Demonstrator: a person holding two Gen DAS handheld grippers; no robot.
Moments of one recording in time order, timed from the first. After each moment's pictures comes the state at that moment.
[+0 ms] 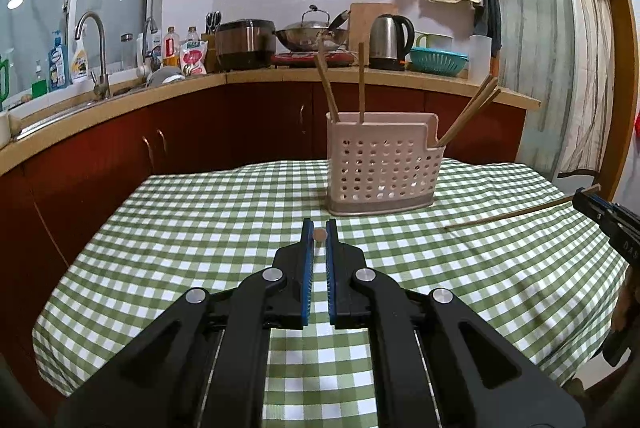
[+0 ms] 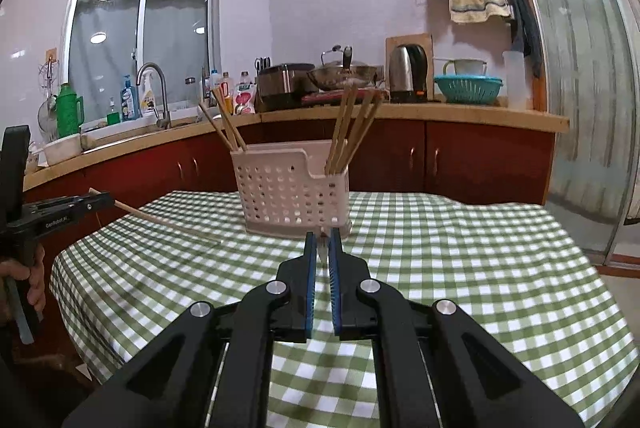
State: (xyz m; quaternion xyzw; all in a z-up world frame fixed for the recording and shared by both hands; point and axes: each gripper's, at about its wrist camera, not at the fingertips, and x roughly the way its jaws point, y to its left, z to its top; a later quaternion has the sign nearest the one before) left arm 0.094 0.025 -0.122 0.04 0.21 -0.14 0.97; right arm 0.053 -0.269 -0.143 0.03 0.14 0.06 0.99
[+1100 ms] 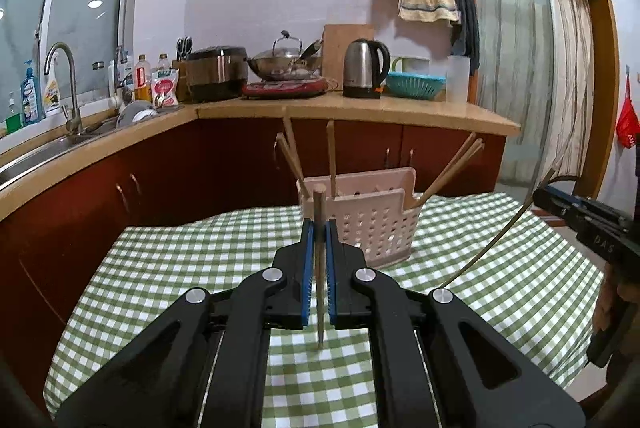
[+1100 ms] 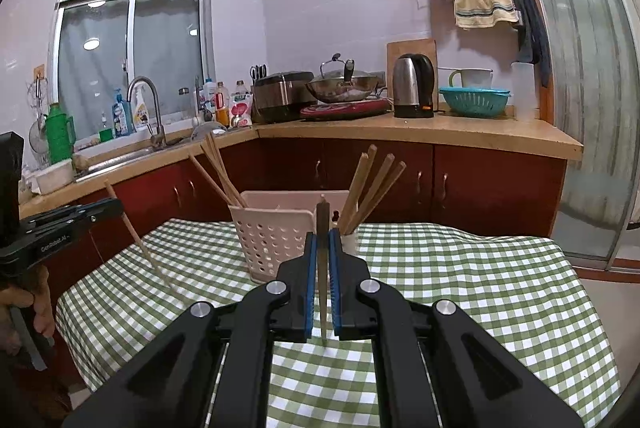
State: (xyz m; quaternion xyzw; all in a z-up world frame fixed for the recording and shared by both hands) left arm 0.132 0.002 -0.058 0.04 0.18 -0.19 0.96; right arm 0.101 -0.260 -0.084 0.05 0.15 0.05 0.99
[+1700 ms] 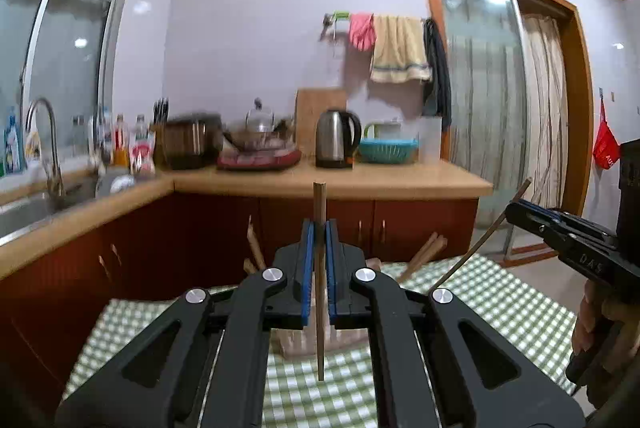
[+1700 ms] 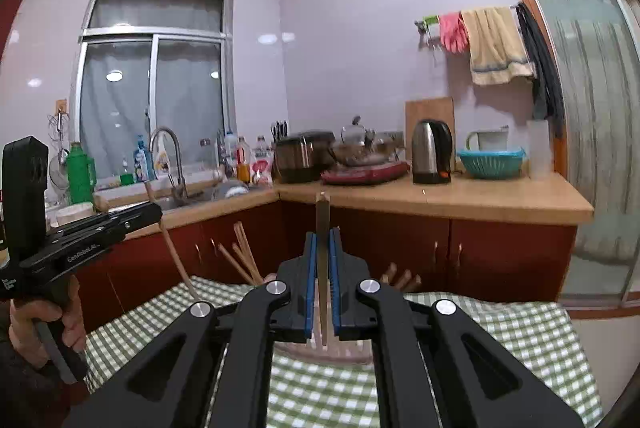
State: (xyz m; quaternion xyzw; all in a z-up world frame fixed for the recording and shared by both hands) left arm 0.135 -0.024 0.023 0.04 0.08 -0.23 0.97; right arm 0.099 -0.260 -0.009 0.05 0.05 0.09 0.99
